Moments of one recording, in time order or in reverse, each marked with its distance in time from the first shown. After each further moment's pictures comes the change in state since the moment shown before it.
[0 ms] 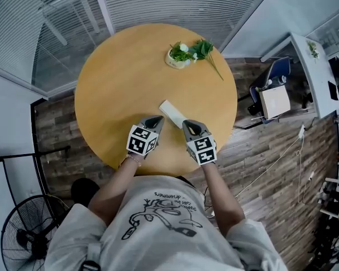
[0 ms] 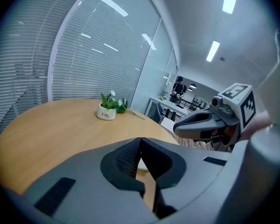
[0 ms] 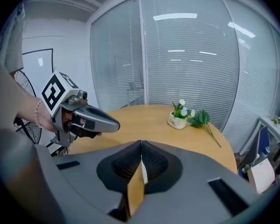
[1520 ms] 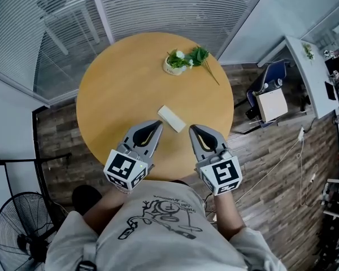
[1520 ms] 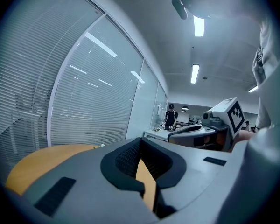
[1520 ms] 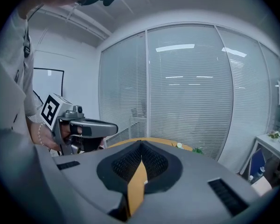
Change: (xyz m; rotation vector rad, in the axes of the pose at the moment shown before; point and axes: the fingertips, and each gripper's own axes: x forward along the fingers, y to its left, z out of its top) left arm -0.155 -0.100 0.160 0.115 -0.421 -0.029; right arm -0.158 0.040 0.155 -0.035 -0.286 -0.007
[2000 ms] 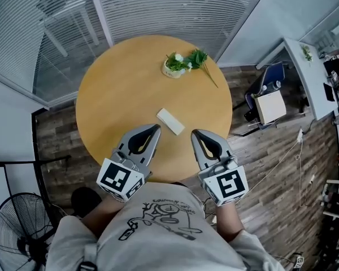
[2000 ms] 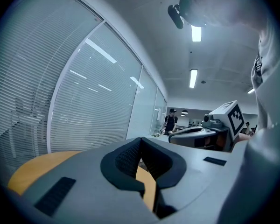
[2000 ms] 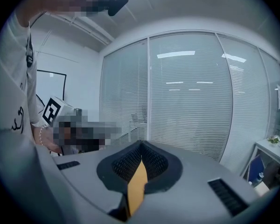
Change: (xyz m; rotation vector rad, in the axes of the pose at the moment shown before) left arm -0.016 -0.012 0.039 0.007 -0.062 0.002; right arm -0.022 0.009 0.037 -0.022 -0.057 0.003
